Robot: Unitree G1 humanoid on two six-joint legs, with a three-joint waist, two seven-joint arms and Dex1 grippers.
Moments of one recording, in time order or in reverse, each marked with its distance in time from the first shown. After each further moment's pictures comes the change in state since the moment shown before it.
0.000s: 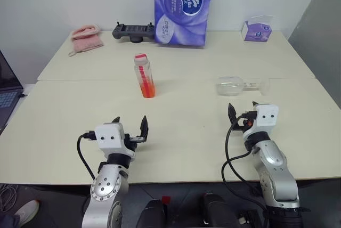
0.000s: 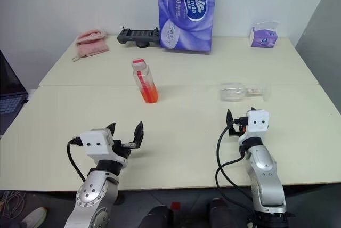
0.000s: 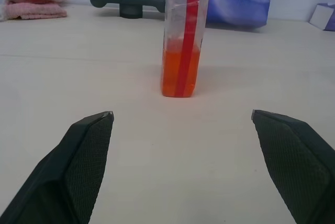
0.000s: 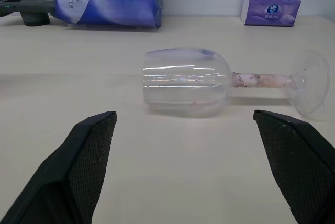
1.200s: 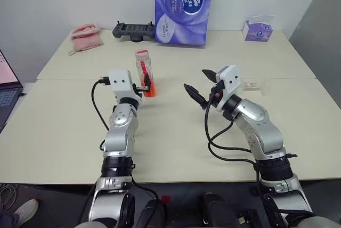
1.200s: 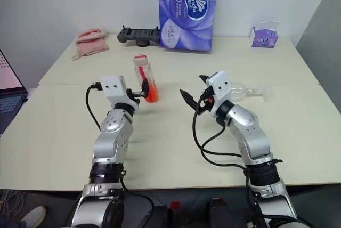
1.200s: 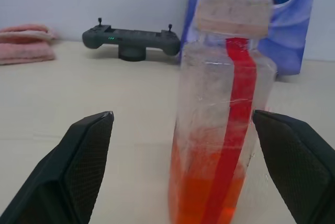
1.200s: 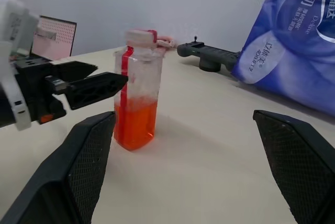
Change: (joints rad) left arm -0.803 0.061 0.140 0.828 0.016 -0.158 0.007; right arm -0.473 -0.109 0.158 0.218 0.137 0.066 0.421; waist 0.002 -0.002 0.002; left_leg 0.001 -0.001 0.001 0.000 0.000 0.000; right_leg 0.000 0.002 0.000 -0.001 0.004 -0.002
